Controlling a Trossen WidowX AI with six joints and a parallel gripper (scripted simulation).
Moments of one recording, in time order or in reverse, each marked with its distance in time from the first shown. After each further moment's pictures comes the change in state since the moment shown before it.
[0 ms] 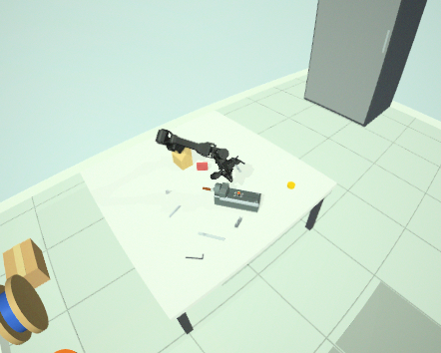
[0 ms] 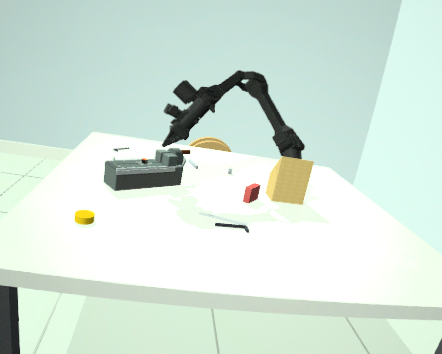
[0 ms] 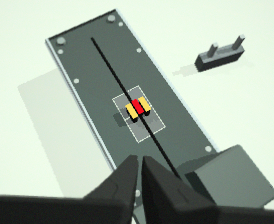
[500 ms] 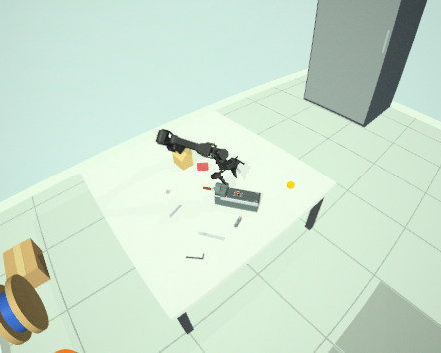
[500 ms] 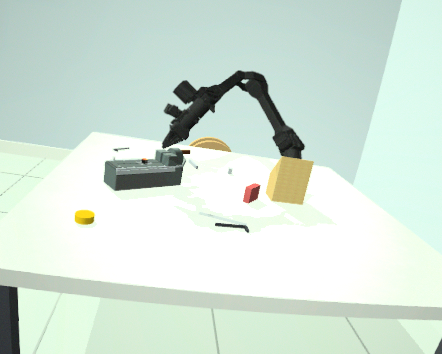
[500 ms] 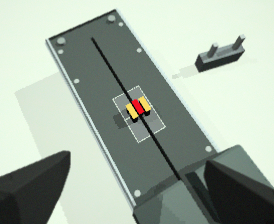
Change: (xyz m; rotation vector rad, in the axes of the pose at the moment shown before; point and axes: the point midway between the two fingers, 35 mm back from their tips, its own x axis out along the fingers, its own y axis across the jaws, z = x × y) arm 0.000 0.000 0.000 0.000 0.000 0.001
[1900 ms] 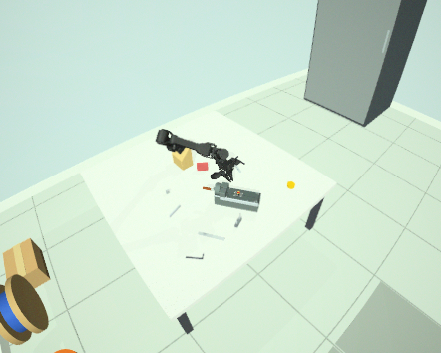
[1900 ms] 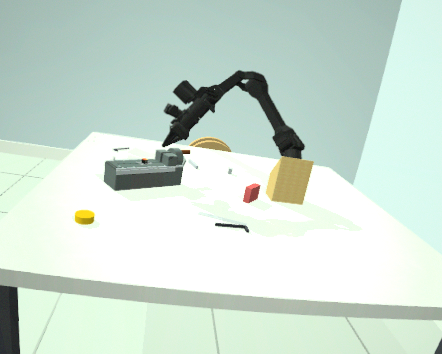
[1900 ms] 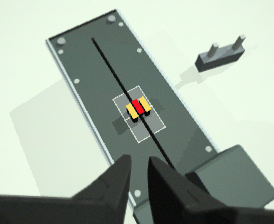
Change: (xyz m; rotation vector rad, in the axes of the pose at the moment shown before) arm 0.000 0.000 0.000 0.000 0.000 0.000
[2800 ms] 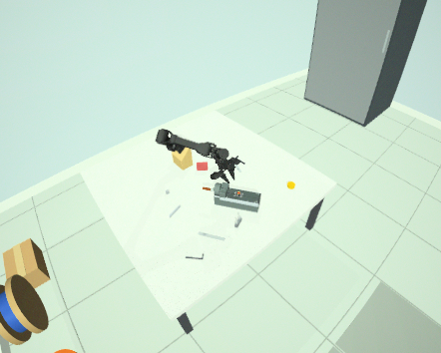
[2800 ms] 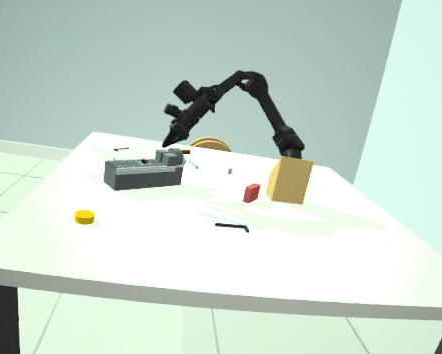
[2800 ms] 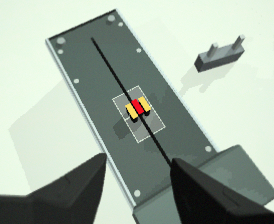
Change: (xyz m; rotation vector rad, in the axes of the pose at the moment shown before) arm 0.000 0.000 0.000 0.000 0.000 -0.001
